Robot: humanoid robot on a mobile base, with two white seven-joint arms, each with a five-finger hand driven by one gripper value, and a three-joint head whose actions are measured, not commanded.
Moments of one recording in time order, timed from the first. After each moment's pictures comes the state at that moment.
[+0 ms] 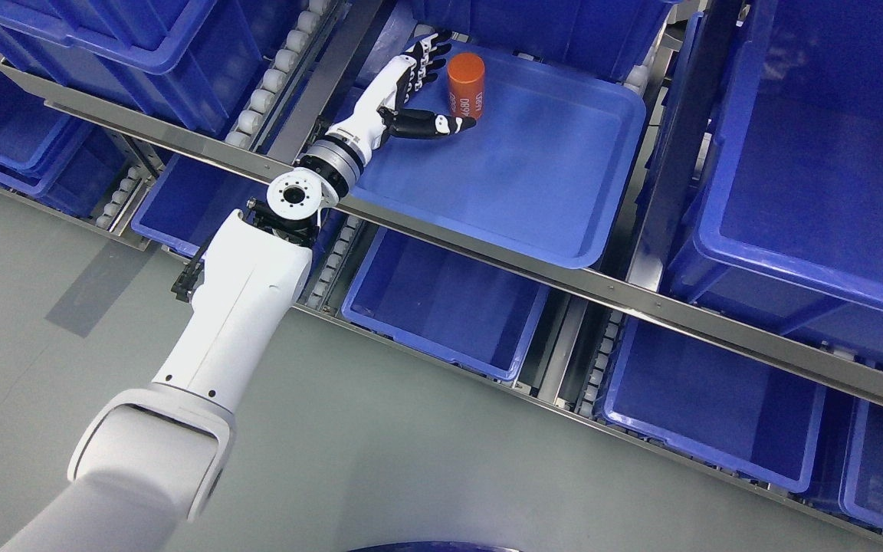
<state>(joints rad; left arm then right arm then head) -0.81 0.00 -0.36 -0.88 0.06 -0.11 -0.20 0.00 0.00 0.00 0.00 0.00 0.04 0.03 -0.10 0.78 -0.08</state>
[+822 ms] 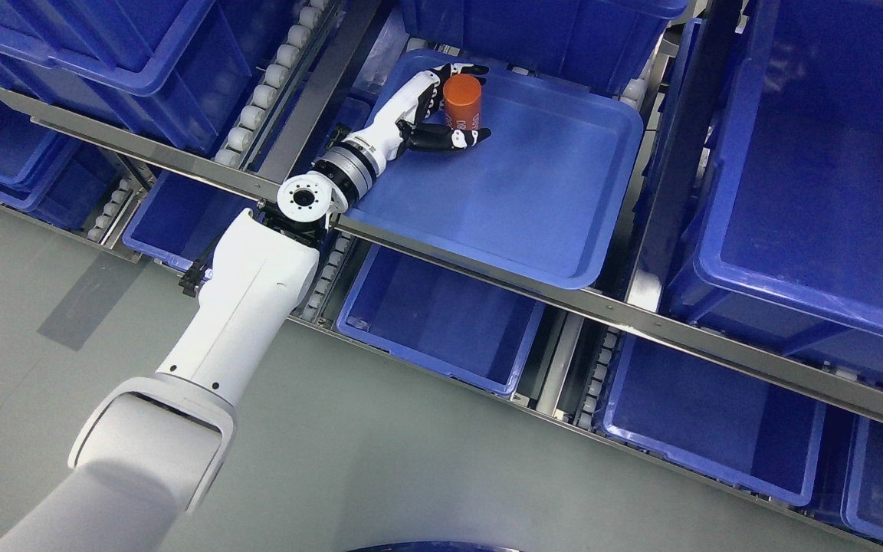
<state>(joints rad) -0.84 0.00 -0.42 -0.82 0.11 -0.16 -0.28 0.00 0.00 0.00 0.00 0.00 0.04 0.03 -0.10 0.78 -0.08</state>
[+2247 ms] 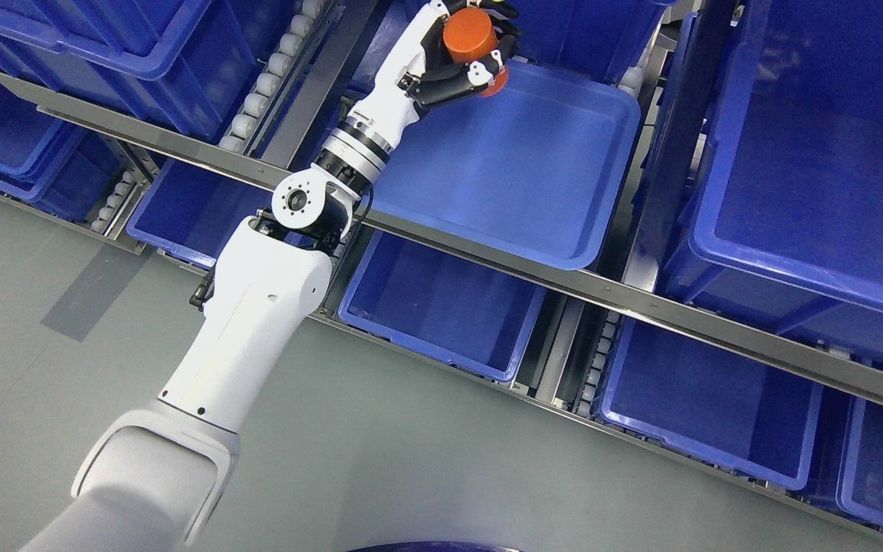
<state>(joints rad) -0.73 0.00 -0.42 -1.17 0.41 -0.32 -0.29 0.00 0.00 0.00 0.00 0.00 0.04 0.03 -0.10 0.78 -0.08</state>
